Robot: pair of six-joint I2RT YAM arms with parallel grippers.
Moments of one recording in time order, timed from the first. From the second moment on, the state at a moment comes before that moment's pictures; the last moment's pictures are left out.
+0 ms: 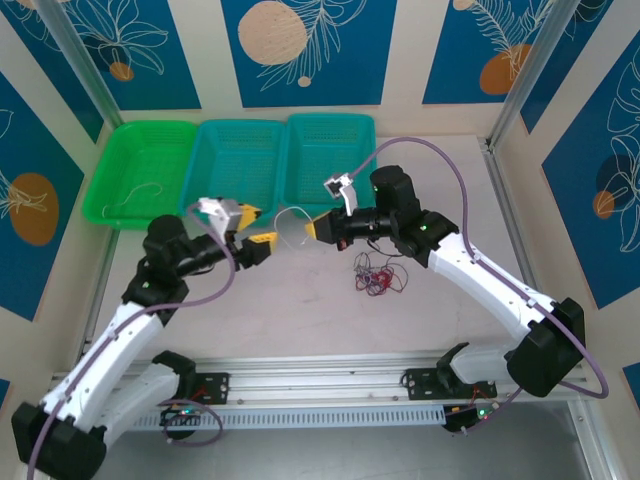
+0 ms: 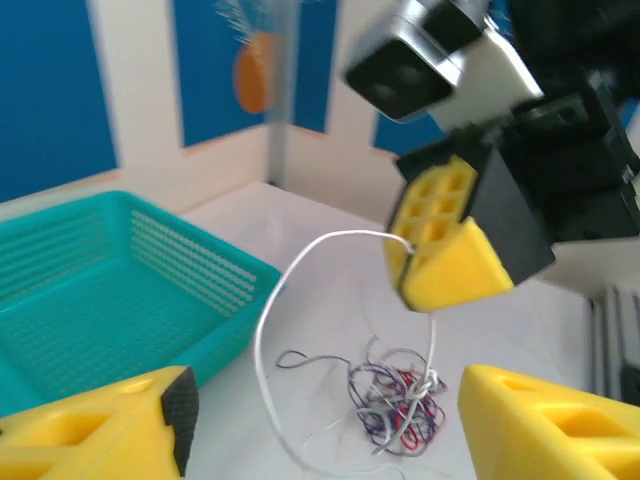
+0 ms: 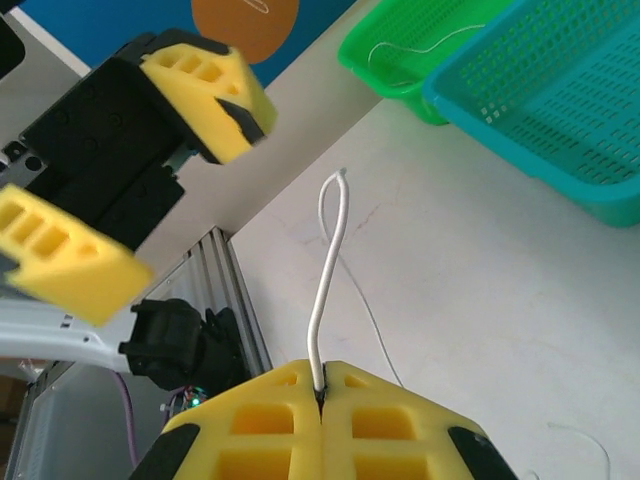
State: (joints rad) left arm -0.41 0.87 0.73 0.04 0.65 -0.02; right arm 0.62 1.30 1.15 -0.32 -0.70 0.31
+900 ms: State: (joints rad) left arm -0.34 1.14 1.29 -0.20 0.16 -0.05; right arm 0.62 1.10 0.90 -0.18 -0.57 0.41
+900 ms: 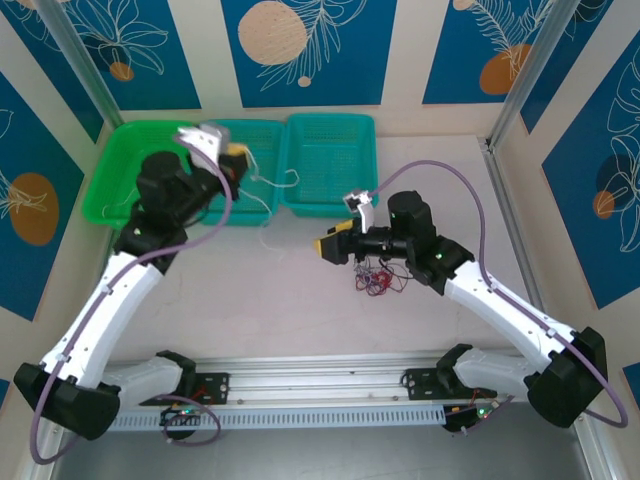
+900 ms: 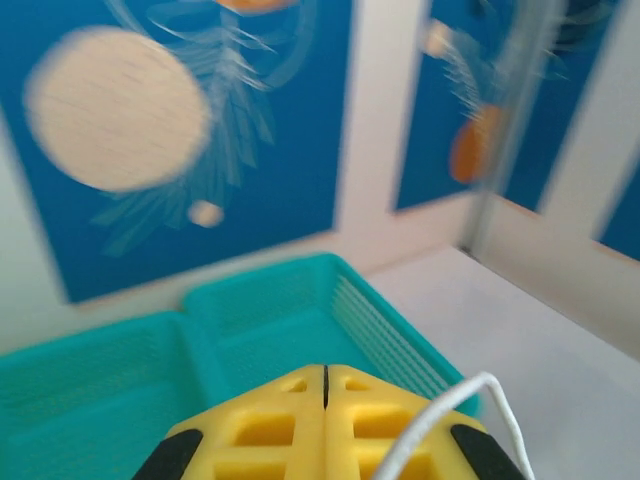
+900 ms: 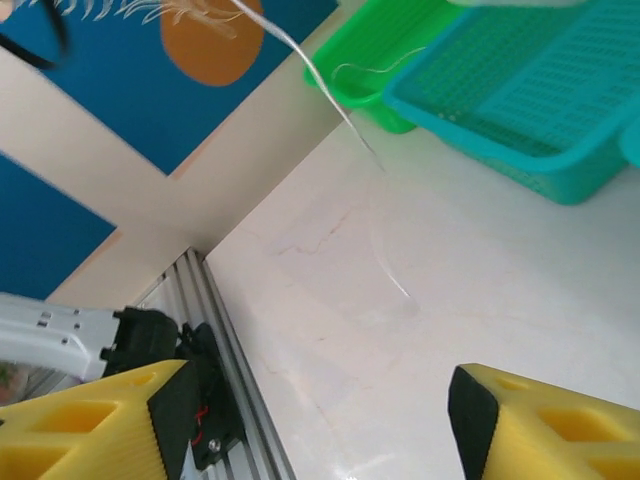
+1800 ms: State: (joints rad) left arm 0.24 2.07 2.18 -0.69 -0.11 -0.19; right arm 0.50 0.98 0.82 -0.30 -0.50 0.53
